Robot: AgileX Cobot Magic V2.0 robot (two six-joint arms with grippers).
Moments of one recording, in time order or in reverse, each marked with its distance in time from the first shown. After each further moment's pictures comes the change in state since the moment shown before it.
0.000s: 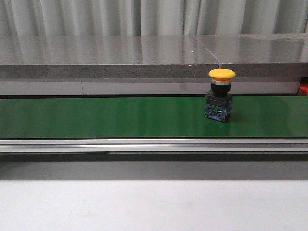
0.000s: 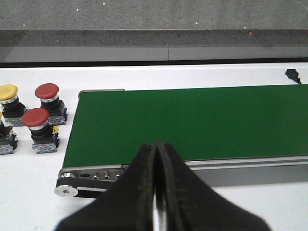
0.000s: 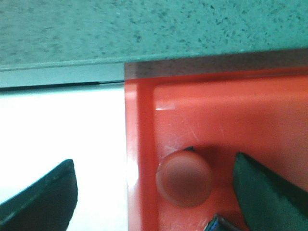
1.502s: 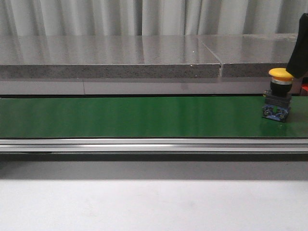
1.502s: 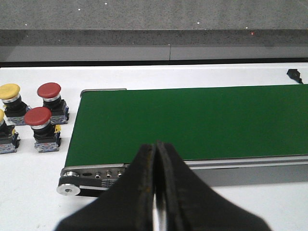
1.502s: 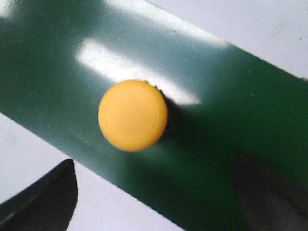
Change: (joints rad) left arm 0.000 0.000 0.000 0.000 0.000 0.000; right arm 0.343 -0.618 0.754 0.014 0.065 -0.225
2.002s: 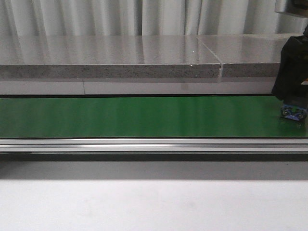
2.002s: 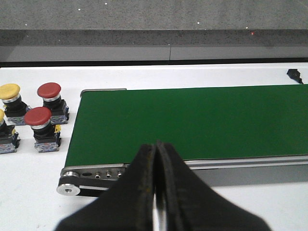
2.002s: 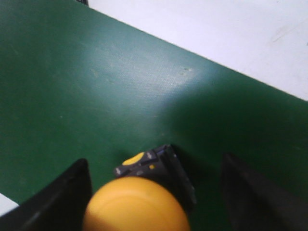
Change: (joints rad) left arm 0.000 0.000 0.000 0.000 0.000 0.000; right arm 0.002 0.147 0.000 0.039 -0.121 -0.002
